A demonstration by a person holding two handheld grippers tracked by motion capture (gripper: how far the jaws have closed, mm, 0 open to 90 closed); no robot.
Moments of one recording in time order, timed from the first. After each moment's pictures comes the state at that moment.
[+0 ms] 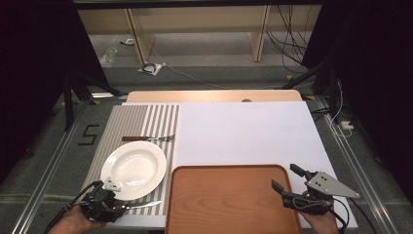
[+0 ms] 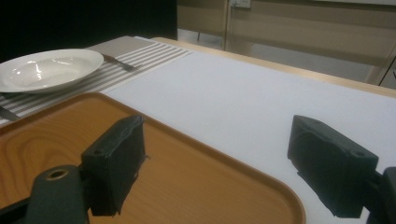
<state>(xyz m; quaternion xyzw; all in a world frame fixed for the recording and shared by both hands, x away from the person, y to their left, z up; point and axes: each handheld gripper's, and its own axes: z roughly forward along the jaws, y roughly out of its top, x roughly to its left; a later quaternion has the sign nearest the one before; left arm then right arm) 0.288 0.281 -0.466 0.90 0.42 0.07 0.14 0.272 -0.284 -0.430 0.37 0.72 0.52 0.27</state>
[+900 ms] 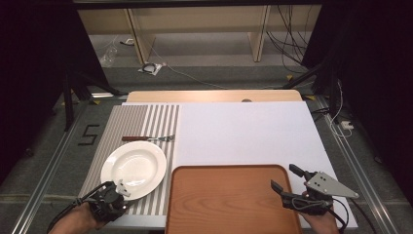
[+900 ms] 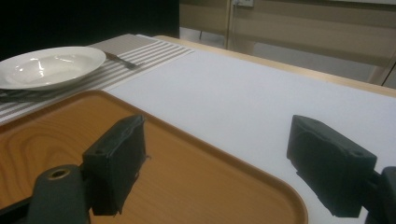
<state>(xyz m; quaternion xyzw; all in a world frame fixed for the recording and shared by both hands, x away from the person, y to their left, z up) 0.290 0.261 -0.462 0.93 0.34 0.07 0.08 0.272 -0.282 -0.430 0.36 0.73 0.52 0.26</state>
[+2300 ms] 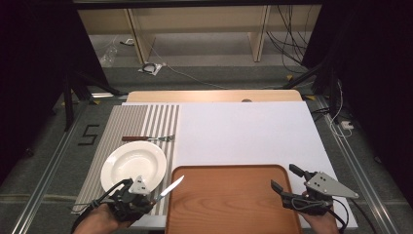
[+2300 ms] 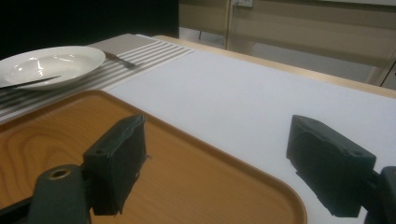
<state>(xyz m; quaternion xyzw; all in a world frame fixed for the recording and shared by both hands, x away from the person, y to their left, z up) 0.279 0.195 -0.430 0.92 0.32 0.07 0.22 0.271 -0.282 -0.430 0.36 0.73 0.52 0.27</state>
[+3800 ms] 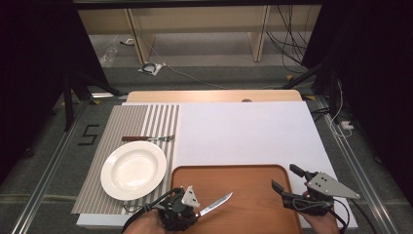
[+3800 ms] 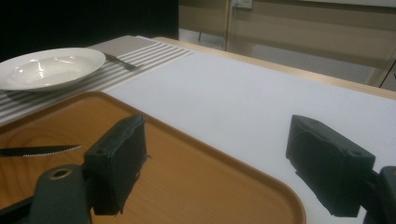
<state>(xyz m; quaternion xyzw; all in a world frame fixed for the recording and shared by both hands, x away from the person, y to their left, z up) 0.265 0.085 -0.442 0.94 0.23 0.01 0.23 0.270 -0.283 -0.429 0.36 0.73 0.52 0.27</state>
